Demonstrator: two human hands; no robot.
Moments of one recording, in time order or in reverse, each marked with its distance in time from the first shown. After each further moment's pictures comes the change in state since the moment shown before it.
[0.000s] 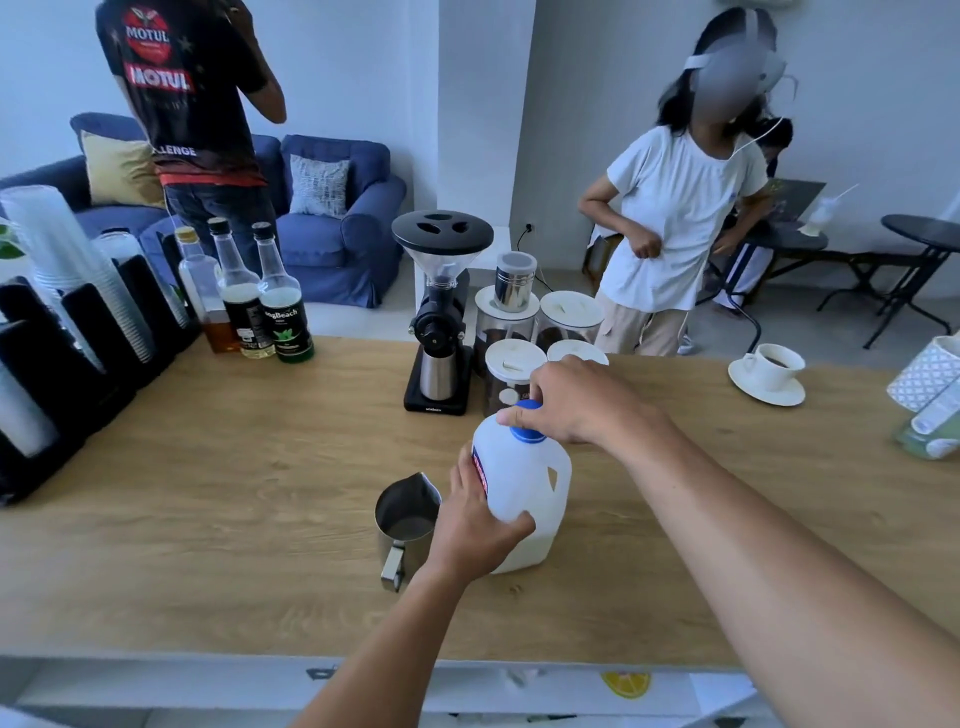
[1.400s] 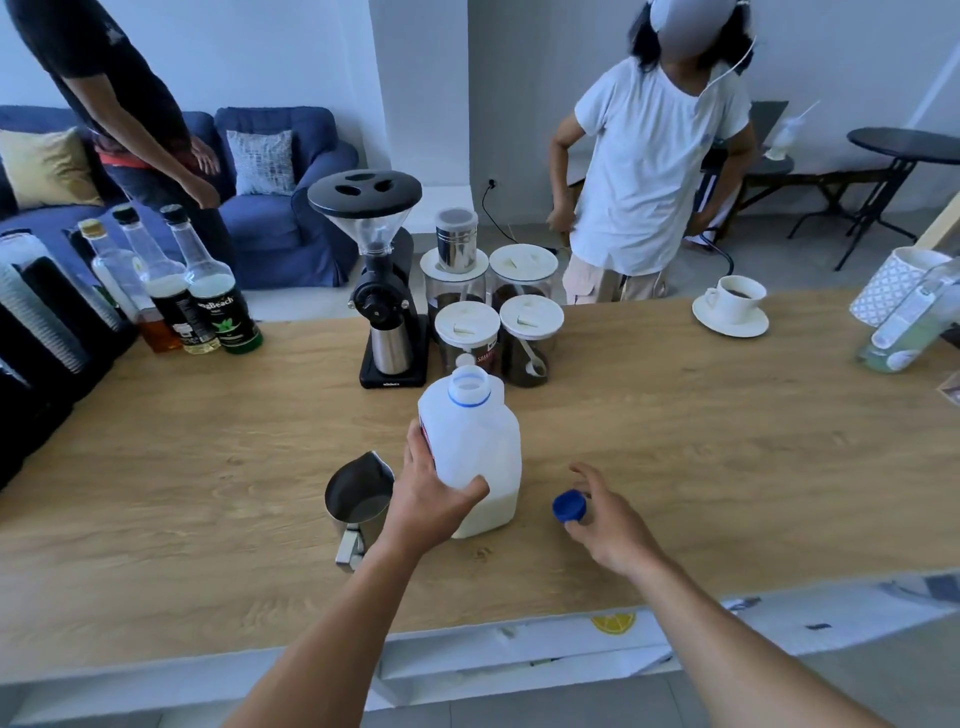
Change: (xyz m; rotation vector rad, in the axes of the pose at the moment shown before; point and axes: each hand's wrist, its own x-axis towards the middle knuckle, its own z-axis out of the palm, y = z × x) left_hand 0.001 0.005 0.004 -0.035 0.006 -0.030; right_hand -0.103 0.111 0.207 0.749 -0.120 0.408
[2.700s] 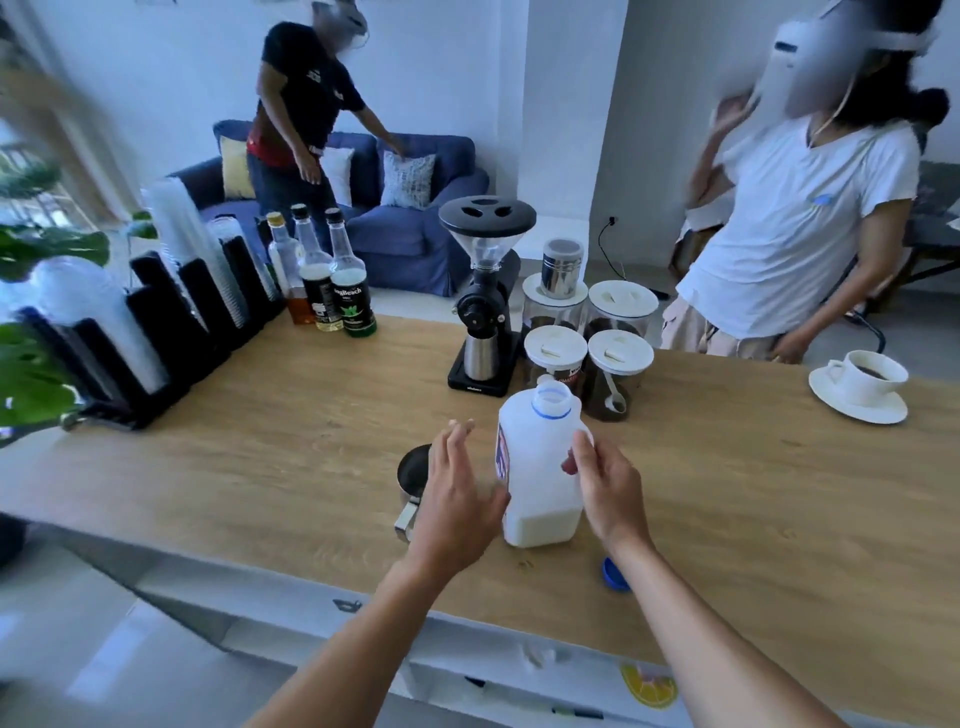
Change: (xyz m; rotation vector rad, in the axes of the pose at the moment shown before) left_hand -0.046 0.010 -0.012 0.148 0.306 0.121; right_hand 0.007 -0.100 0.001 0.487 0.211 -0.387
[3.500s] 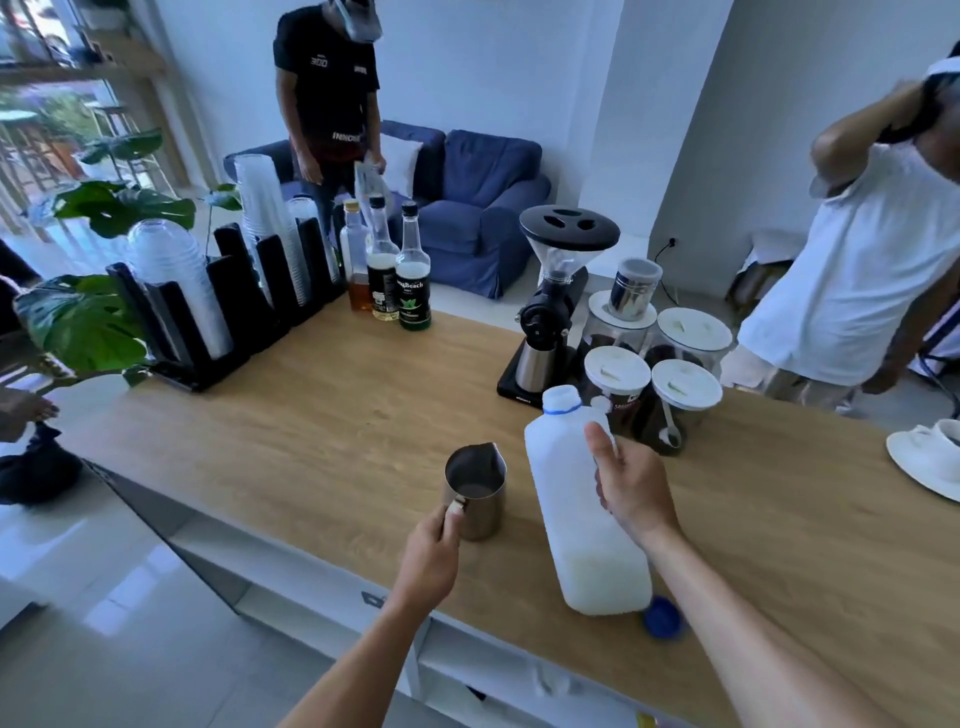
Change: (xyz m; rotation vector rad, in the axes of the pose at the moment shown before) left_hand -0.029 -0.096 -0.013 -0.250 0.037 -0.485; right_hand 0.037 -0.030 0.035 -0.167 -0.202 -0.106
